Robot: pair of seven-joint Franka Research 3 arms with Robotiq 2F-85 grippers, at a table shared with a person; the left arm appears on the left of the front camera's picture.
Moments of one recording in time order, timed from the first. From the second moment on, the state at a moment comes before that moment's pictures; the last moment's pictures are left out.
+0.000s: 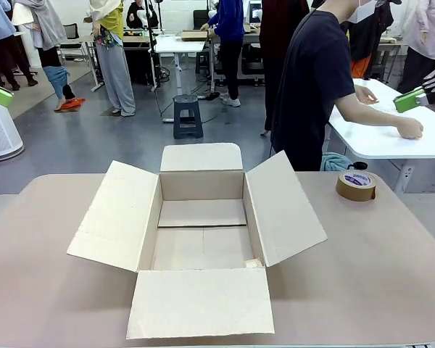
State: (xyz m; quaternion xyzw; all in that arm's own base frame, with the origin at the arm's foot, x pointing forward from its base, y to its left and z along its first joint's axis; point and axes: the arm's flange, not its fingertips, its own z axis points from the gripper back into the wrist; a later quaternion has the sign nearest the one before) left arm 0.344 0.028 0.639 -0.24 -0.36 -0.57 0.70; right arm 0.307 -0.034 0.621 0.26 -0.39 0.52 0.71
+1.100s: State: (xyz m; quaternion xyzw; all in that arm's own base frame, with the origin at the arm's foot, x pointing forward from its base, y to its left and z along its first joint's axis) left arm 0.364 -0.164 0.604 -0.06 -0.20 -0.40 0.89; right arm 0.285 0.169 0.603 0.15 -0.31 0.31 0.89
